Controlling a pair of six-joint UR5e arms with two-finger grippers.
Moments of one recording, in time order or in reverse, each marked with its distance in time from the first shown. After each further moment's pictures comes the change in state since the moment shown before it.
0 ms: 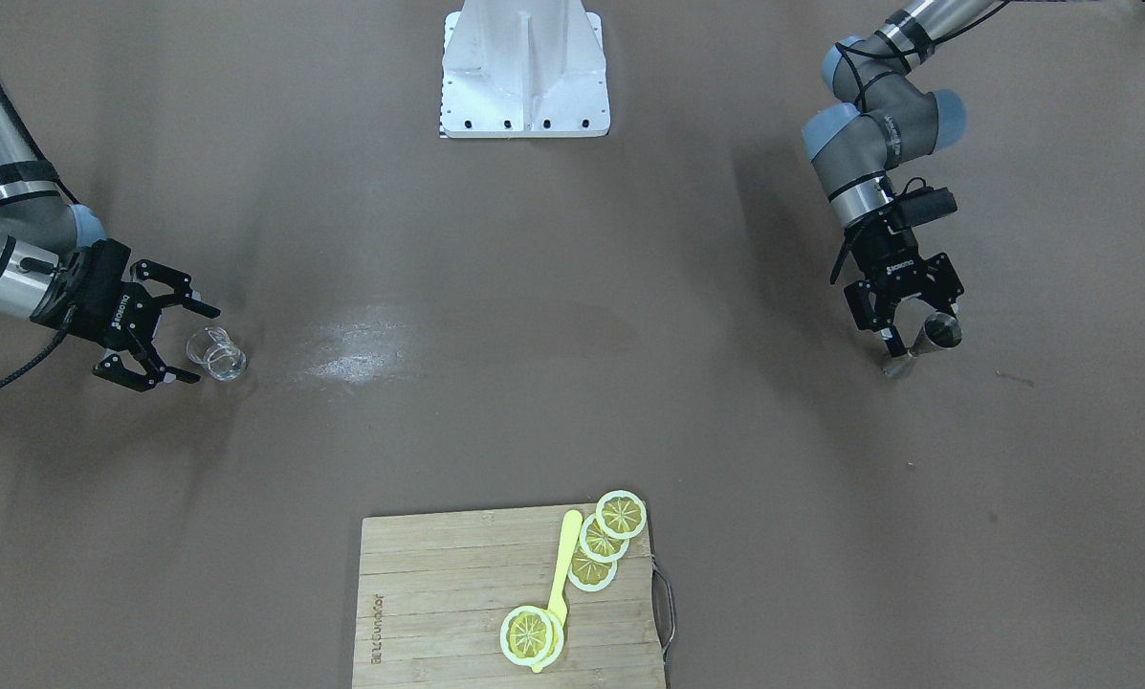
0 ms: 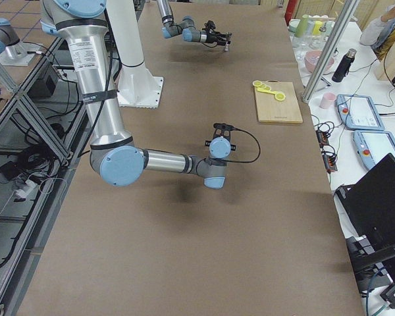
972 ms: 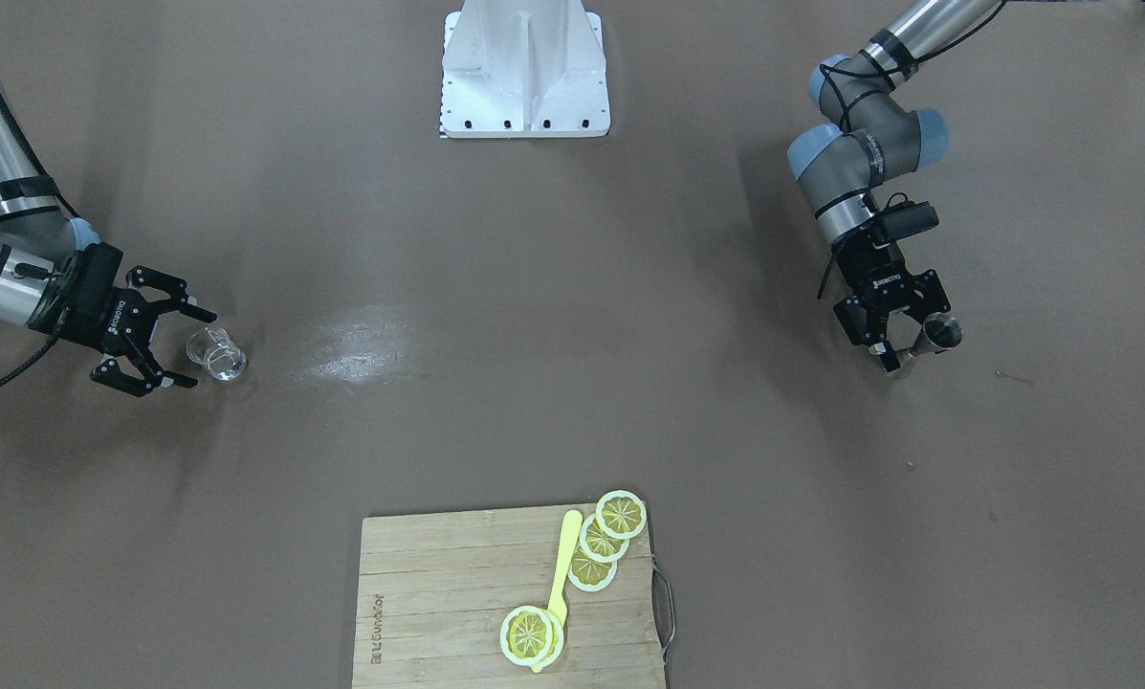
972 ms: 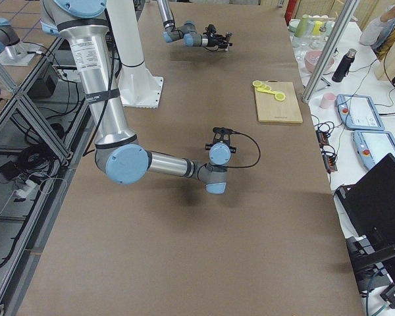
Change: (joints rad) left arm 0.001 -0.057 0.080 -0.001 0.058 -0.003; right arm 0.000 0.042 -0.115 0.138 -0.003 0.005
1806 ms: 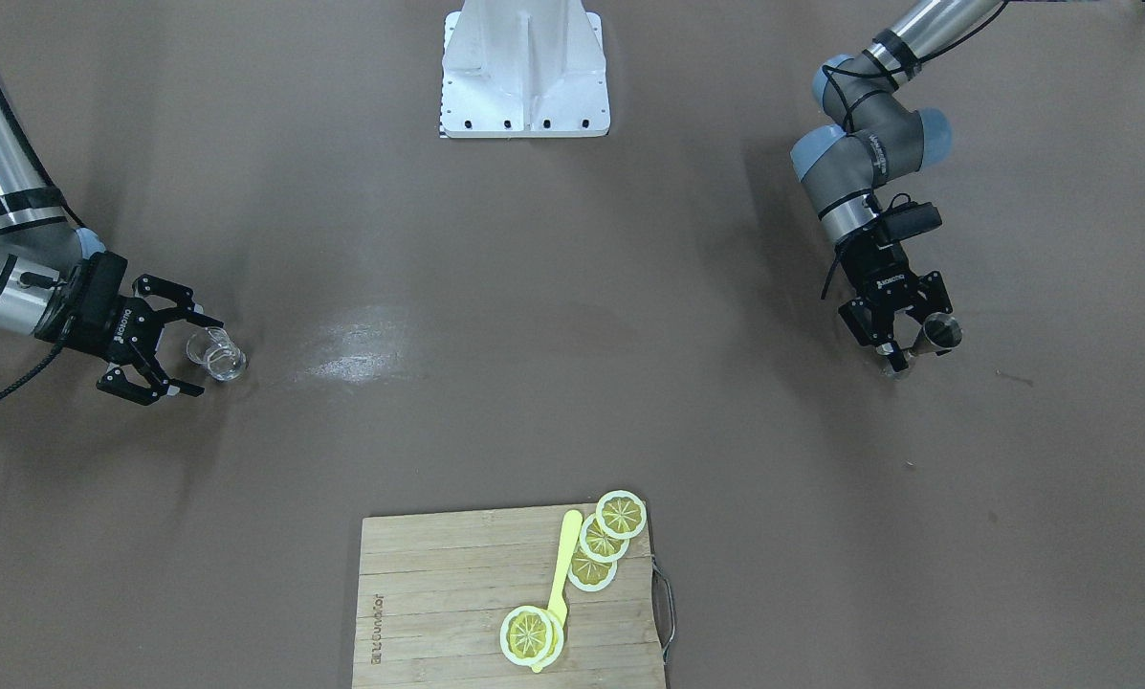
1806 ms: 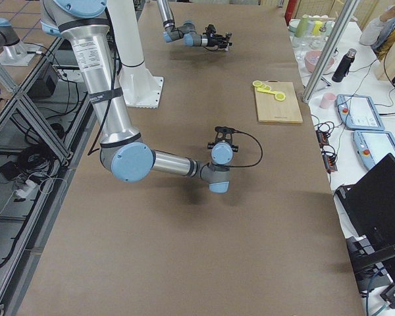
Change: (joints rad) left arm 0.002 0.009 0.006 0.001 -0.001 -0.005; right arm 0.000 0.032 -0.033 0.028 -0.011 0.026
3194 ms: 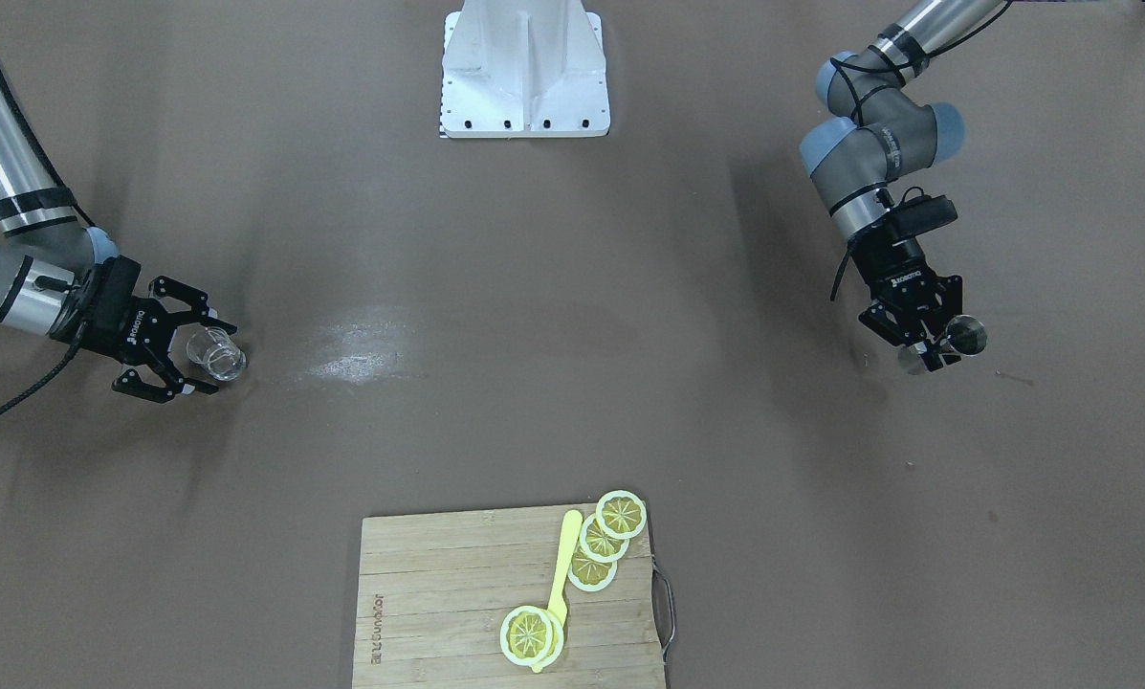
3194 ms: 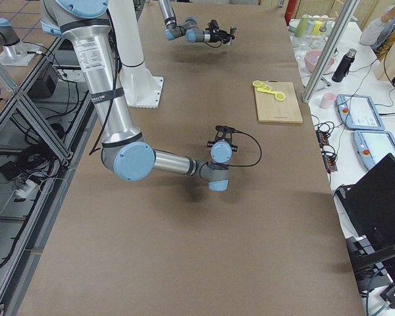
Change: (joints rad) left arm -0.056 0.009 -0.076 -0.010 -0.019 0.158; right arm -0.022 0.005 -0.002 0.000 -0.022 0.052
